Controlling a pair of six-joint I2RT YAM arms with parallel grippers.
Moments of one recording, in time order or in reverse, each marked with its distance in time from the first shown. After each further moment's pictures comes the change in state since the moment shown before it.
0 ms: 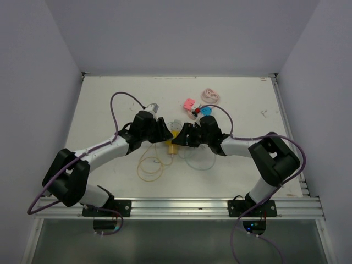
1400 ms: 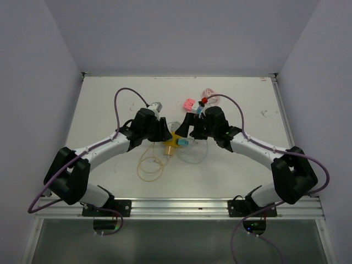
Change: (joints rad) left arm 0.003 0.023 0.066 -0.098 0.006 0.145; right arm -0.024 -0.238 0.116 -0.338 0.124 -0.060
